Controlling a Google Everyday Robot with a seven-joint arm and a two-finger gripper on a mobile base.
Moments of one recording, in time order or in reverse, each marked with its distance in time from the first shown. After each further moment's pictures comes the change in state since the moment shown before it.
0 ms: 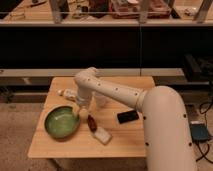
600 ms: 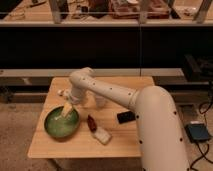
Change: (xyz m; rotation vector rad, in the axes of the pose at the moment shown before) arm 0.027 -0.027 0.018 0.045 -0.014 -0.064
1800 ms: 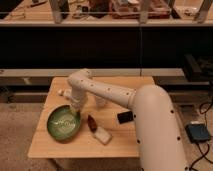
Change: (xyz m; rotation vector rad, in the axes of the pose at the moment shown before) arm -0.031 0.016 -0.005 -0.051 -0.044 0.099
